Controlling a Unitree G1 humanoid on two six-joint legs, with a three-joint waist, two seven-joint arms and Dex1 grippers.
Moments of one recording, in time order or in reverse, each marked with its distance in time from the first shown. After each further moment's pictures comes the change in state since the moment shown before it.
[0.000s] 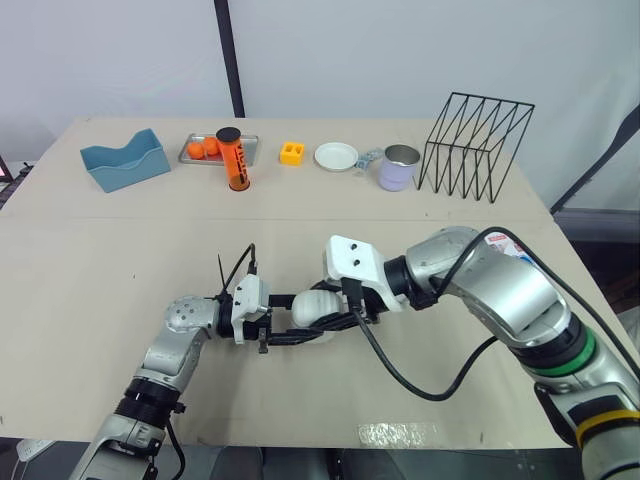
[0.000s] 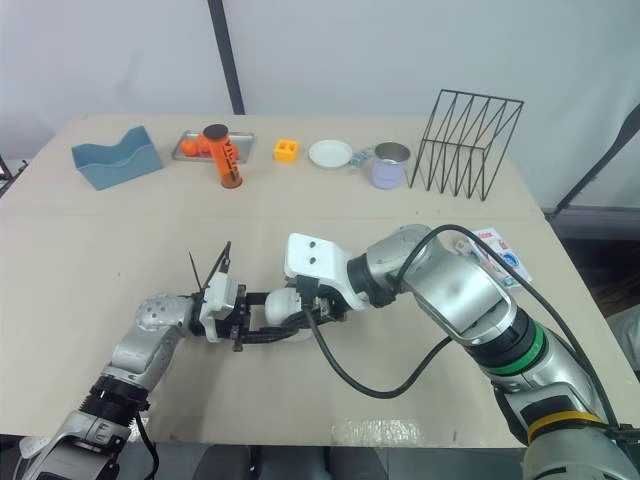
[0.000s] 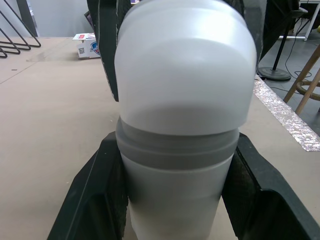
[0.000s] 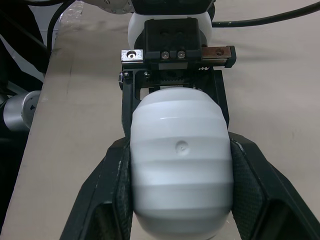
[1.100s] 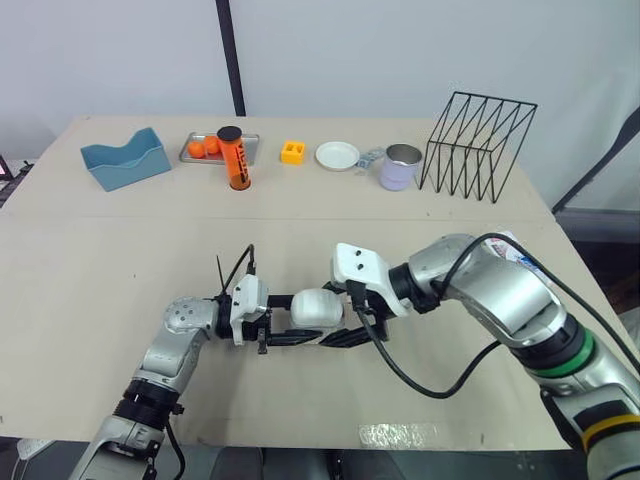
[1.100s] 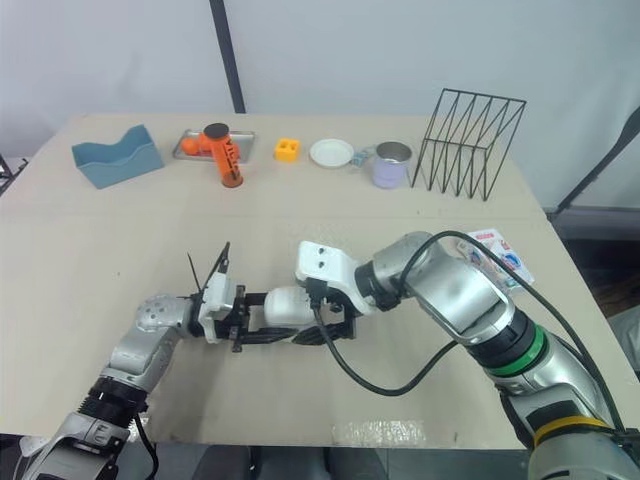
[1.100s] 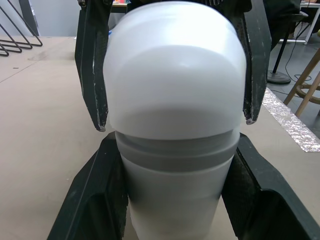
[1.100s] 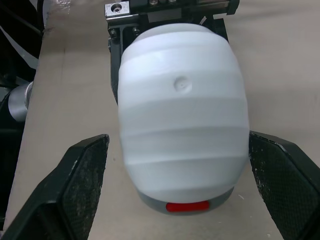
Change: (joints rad) left arm 0.007 0.003 0.001 -0.007 -0.005 0.006 0.000; right arm 0.033 -0.038 0.010 0.052 0.001 0.000 0.020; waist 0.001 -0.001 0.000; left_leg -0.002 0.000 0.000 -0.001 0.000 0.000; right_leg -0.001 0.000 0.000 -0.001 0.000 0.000
